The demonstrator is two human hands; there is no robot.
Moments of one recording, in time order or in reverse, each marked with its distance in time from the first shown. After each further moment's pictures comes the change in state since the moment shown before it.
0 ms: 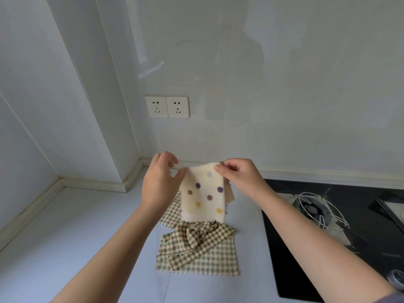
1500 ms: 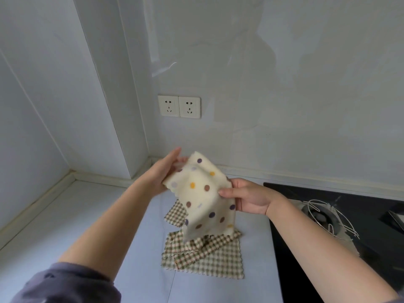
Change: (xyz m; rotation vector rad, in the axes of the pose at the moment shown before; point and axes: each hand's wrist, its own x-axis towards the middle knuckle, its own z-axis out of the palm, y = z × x) left_hand 0.039 -0.025 -0.015 -0.917 -0.574 -0.710; right_hand -0.001 0.011 0.008 0.634 -0.753 0.443
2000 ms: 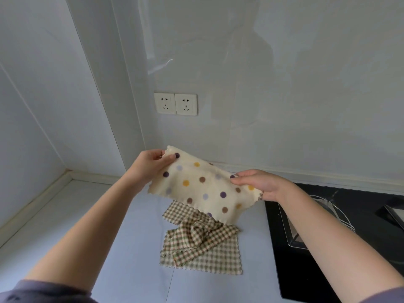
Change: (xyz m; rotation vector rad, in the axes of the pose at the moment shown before) left_hand -0.015 0.008 -0.016 0.403 0.219 0.272; right_hand -0.012 -0.011 -0.036 -0.149 0.448 0.133
